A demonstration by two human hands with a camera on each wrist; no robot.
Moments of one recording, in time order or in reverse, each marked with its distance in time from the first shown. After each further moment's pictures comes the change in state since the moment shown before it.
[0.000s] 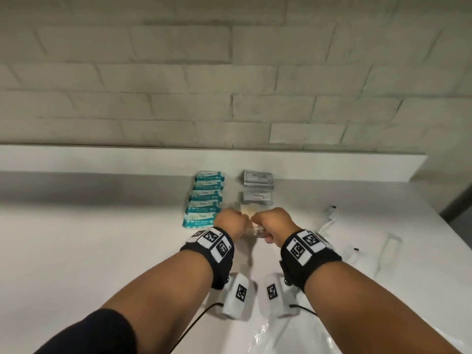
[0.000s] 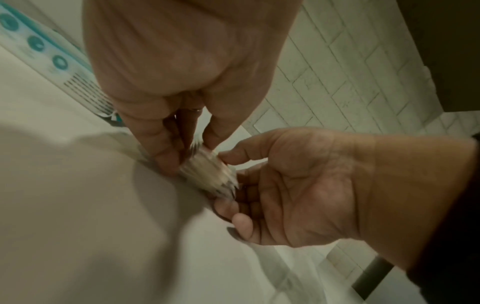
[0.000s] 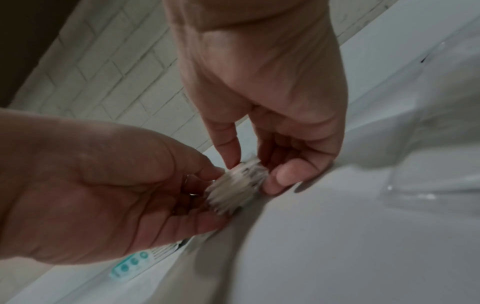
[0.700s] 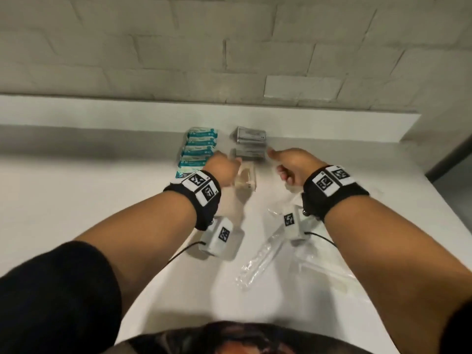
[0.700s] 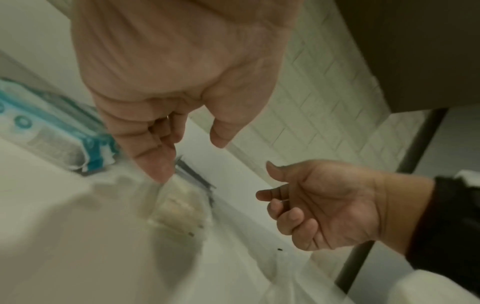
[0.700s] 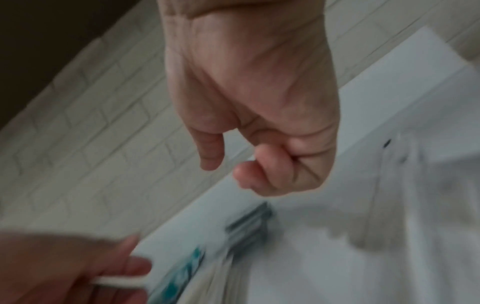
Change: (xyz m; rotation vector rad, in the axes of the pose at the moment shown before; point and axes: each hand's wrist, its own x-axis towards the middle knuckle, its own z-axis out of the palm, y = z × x) left_hand -0.022 0.015 -0.016 0.028 0.007 0.060; right_hand -0.020 -0.010 -0.064 -0.018 -0.040 -0.019
